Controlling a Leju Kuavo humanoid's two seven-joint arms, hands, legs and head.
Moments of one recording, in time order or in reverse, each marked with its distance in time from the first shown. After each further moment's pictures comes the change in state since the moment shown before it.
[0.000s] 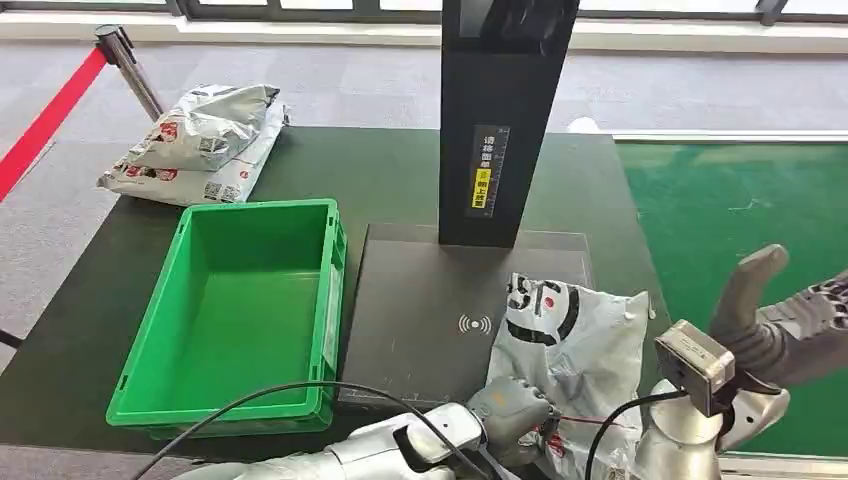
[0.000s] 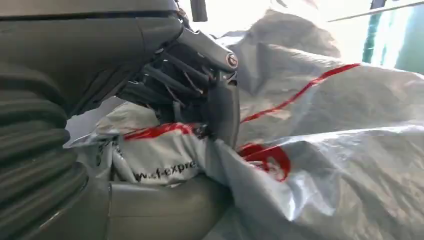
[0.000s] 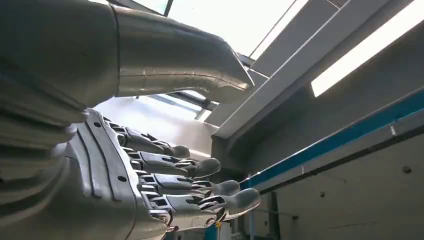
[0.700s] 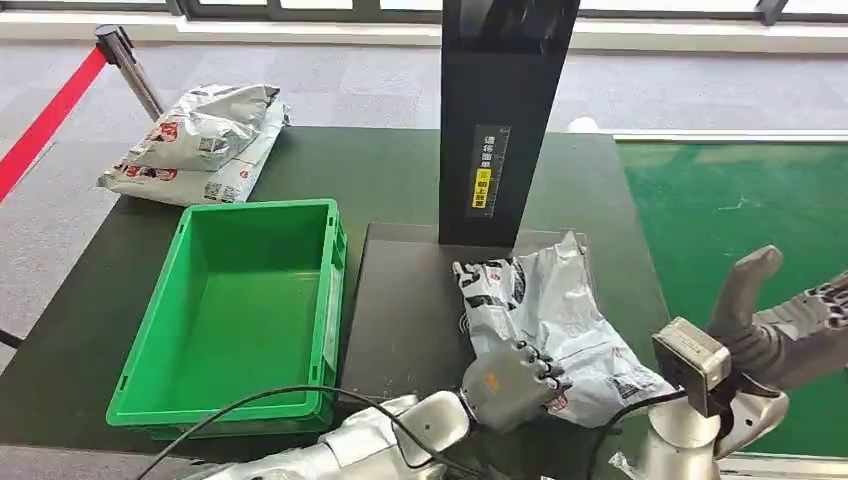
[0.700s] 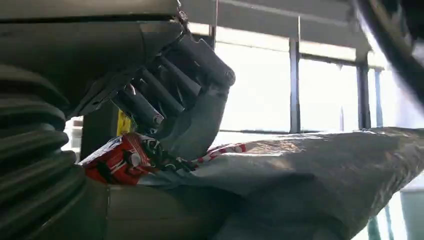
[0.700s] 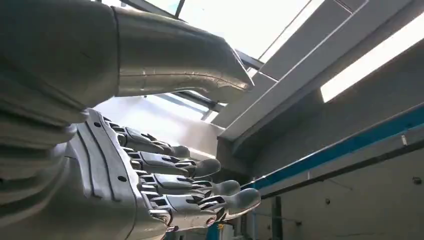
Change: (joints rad) left arm 0.039 0.003 0.309 -0.033 -0.622 0.556 -0.066; right arm 0.017 0.000 -0.001 -0.002 0.037 0.000 0.047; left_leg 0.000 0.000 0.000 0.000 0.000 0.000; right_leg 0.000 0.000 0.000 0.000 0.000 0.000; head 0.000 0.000
